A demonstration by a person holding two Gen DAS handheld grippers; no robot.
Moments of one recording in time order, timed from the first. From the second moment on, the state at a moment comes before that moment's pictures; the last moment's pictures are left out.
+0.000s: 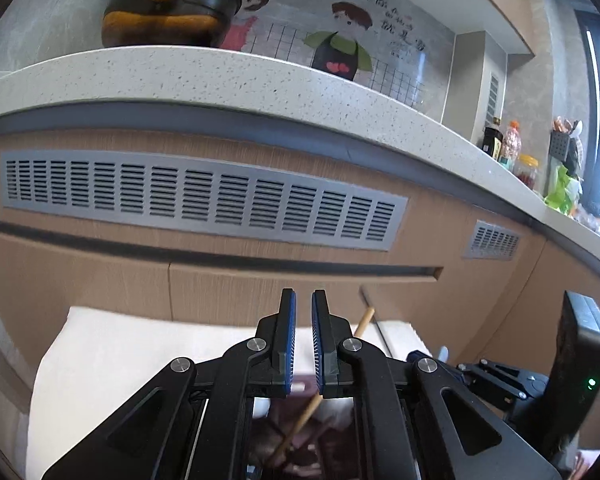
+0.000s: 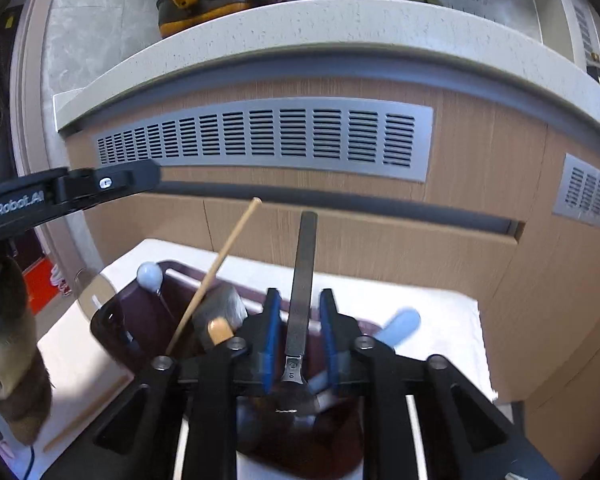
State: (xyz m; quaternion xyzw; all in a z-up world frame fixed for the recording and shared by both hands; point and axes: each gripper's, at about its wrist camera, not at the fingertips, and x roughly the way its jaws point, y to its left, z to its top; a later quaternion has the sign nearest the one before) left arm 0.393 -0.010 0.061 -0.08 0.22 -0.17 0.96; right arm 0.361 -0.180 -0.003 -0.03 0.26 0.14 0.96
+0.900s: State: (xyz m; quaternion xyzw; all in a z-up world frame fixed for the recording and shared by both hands) left arm 0.291 0.051 -0.056 -0.01 0.51 -0.14 0.85; right arm 0.206 -0.233 -0.071 -0.06 0.42 0.10 0.90
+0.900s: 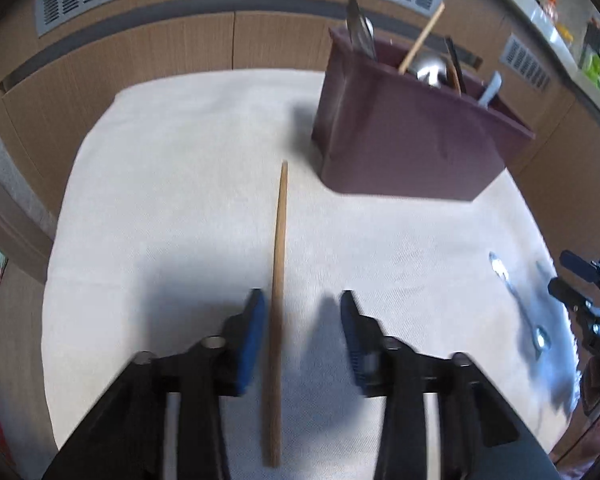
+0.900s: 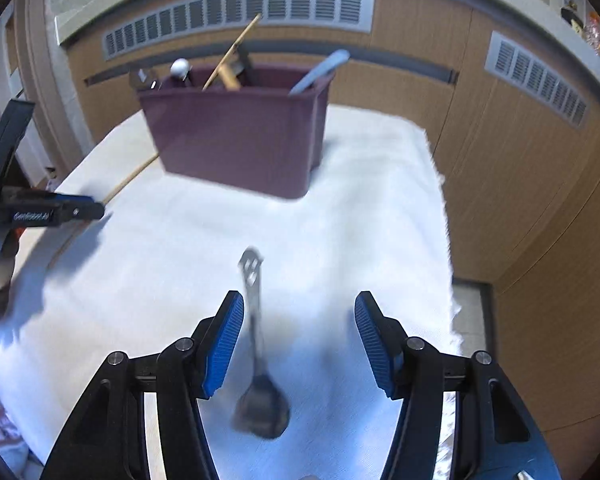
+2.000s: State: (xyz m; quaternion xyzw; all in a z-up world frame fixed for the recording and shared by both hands) left arm 0.252 -0.047 -0.053 0.14 0.58 -0.23 0.77; right arm 0.208 -0.215 -0.098 -0.06 0.48 0.15 0.86
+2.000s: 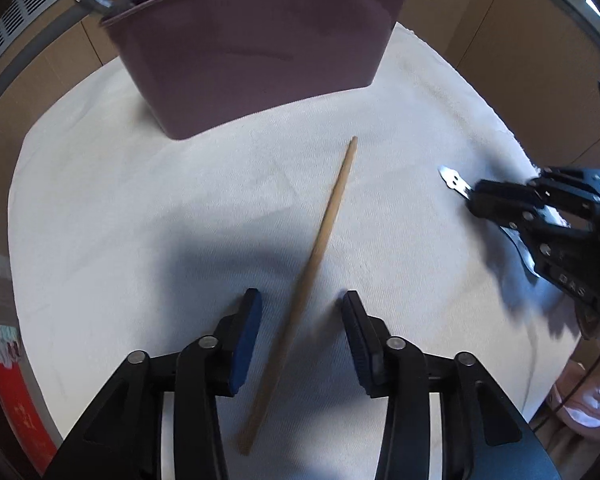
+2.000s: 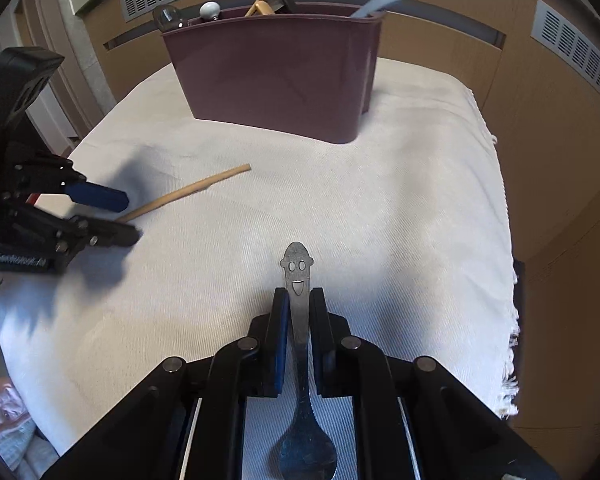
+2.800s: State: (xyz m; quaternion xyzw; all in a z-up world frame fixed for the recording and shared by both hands) left arm 0.257 -0.055 -0.043 0.11 0.54 -0.23 0.80; right arm 0.170 -0.230 -0.058 -0.02 0.43 0.13 0.89
